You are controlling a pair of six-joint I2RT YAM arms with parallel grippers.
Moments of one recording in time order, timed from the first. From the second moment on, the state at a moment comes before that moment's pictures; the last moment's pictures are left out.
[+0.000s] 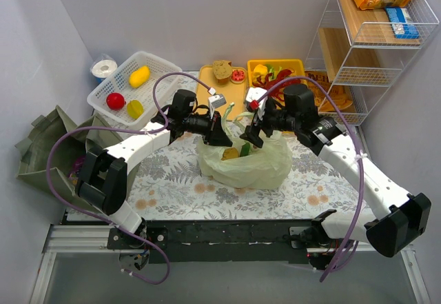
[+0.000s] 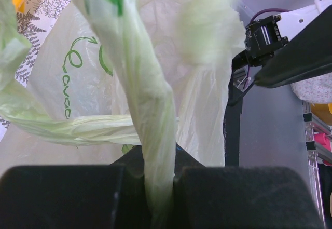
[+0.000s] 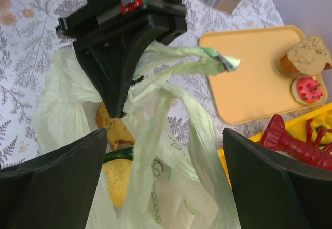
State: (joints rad) left arm -0.51 1.60 1.12 -0.13 1.01 -0.10; right arm 0.58 1.22 1.20 -0.45 -0.53 -0.49
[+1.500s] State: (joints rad) left arm -0.51 1.59 1.12 -0.13 1.01 -0.10; right arm 0.78 1.07 0.86 -0.23 0.15 -0.74
